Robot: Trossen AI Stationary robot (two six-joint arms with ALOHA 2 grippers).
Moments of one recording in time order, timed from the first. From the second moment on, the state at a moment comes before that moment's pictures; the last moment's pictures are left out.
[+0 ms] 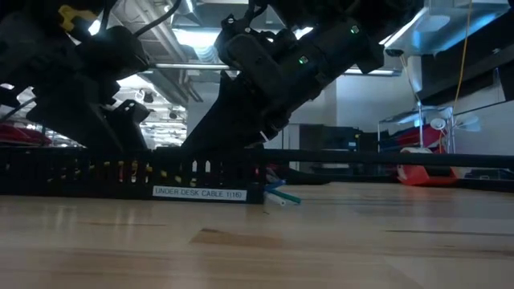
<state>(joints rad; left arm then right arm) -0.37 1.33 0.43 0.15 -0.22 -0.23 0.24 2.08 1.22 0.18 0.14 0.23</state>
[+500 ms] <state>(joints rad) -0.37 1.42 0.43 0.25 -0.23 -0.23 0.24 2.08 1.22 0.18 0.16 0.23</state>
